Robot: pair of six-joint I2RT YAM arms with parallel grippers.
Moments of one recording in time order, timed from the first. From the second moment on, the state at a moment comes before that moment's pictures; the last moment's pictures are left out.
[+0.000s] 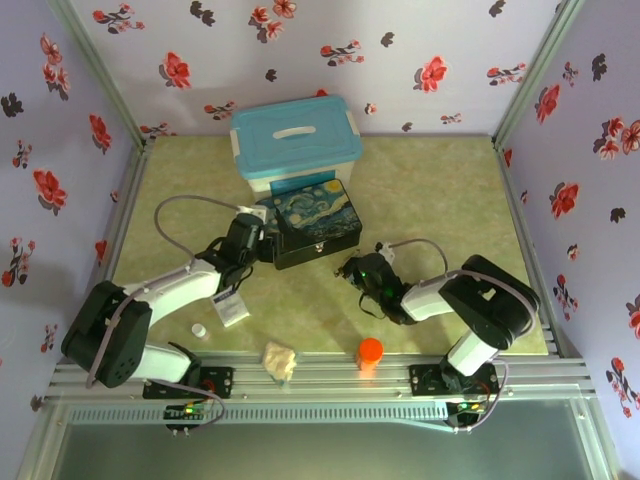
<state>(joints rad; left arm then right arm) -0.59 1.38 0.67 0.01 -0.19 -0.36 0.78 1.61 0.41 0.58 0.16 1.22</state>
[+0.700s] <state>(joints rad) -0.49 1.39 0.73 -0.10 -0.13 -0.36 0.48 1.46 0.66 -0.35 -0.23 0.63</state>
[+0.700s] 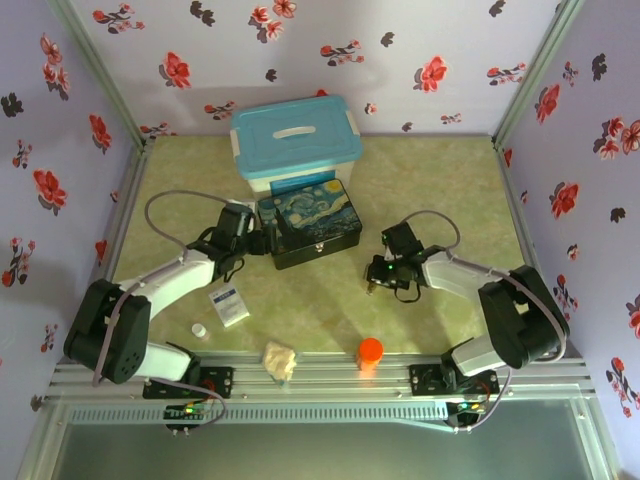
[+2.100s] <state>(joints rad) -0.04 1.39 0.44 0.46 -0.35 -0.07 0.04 1.25 0.50 0.10 0.32 0.13</state>
